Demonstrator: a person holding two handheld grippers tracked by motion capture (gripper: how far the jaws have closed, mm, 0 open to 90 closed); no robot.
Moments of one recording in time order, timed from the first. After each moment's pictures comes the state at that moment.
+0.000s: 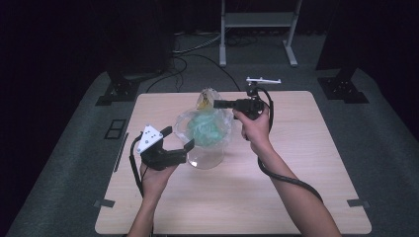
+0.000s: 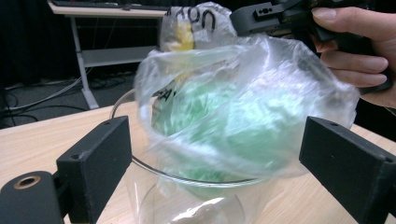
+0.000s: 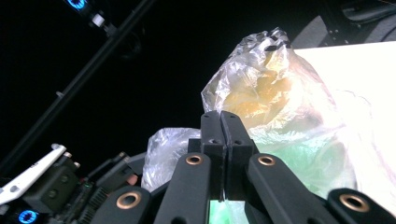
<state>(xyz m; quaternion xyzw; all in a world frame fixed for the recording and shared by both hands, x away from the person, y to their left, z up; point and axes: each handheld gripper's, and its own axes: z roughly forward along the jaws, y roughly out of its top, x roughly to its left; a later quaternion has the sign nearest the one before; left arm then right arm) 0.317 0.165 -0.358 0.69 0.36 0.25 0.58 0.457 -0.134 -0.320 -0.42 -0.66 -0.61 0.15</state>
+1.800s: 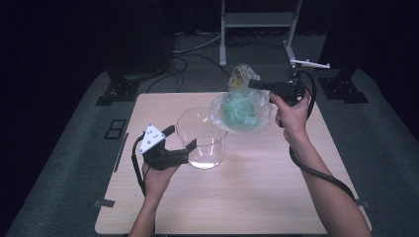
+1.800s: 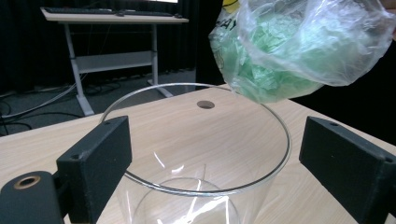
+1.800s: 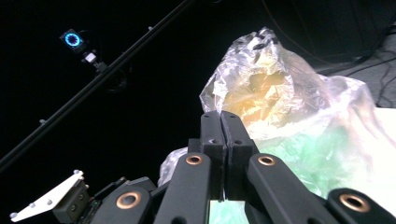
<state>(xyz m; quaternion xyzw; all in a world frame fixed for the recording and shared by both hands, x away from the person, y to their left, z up) 0.317 0.159 -0.358 0.69 0.35 0.25 0.58 0.440 -0.221 -0.261 -0.43 -0.64 -0.64 0.05</state>
